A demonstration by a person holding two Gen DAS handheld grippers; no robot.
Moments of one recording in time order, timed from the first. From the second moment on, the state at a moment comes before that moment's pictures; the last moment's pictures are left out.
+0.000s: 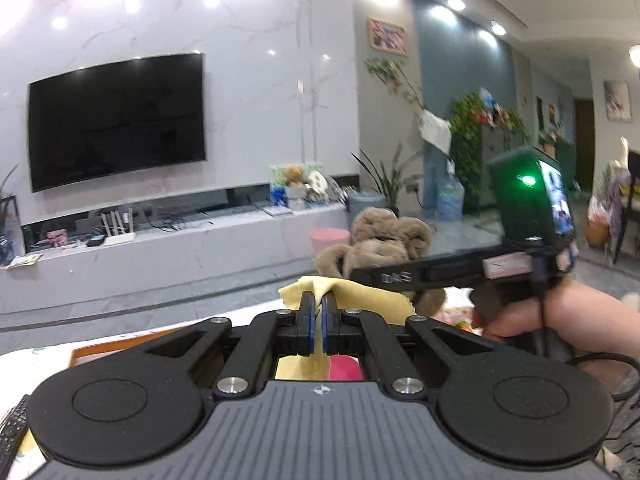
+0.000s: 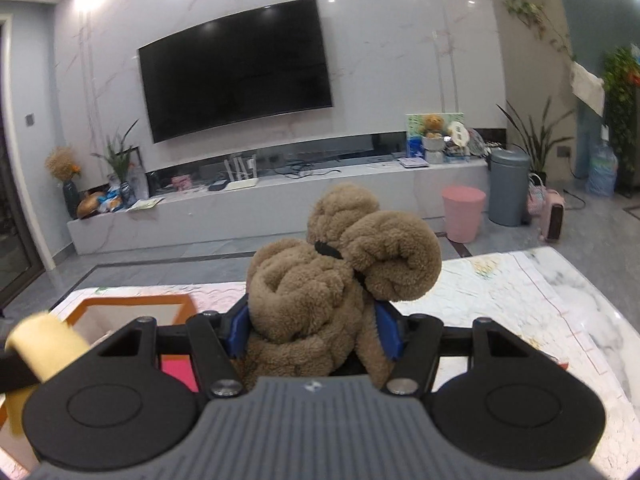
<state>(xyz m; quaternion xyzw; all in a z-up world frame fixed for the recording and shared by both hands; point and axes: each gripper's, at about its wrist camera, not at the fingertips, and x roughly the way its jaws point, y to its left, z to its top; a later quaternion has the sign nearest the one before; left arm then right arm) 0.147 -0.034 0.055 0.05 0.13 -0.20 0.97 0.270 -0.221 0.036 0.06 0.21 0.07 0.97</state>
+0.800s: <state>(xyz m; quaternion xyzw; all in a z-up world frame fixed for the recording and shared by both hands) 0.213 0.116 0.018 -0.12 0.22 -0.05 0.97 0.278 -0.049 0.045 0.02 0.22 0.17 0.96</state>
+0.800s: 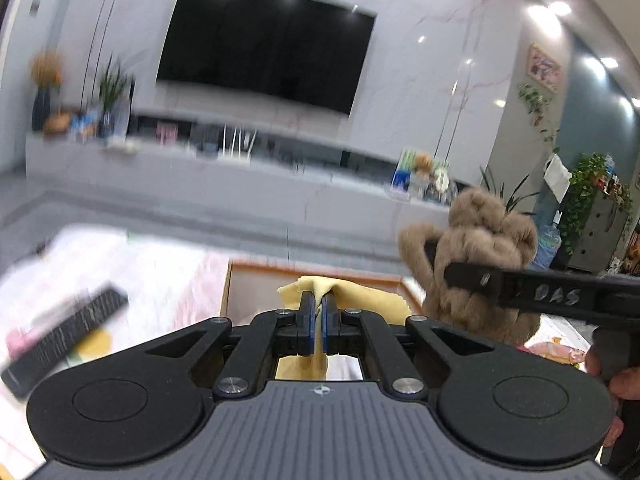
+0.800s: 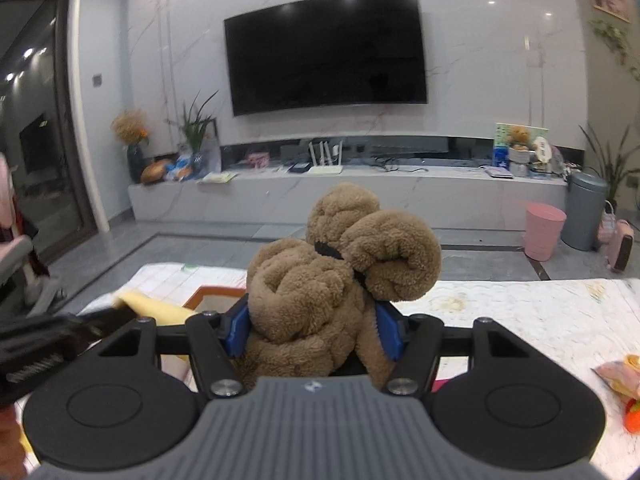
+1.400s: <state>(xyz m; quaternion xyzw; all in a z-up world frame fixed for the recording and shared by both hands) 0.218 0.158 -0.010 -0.18 0.36 -0.14 0.90 0.286 -0.013 0.038 -0.06 0.28 0.23 0.93</state>
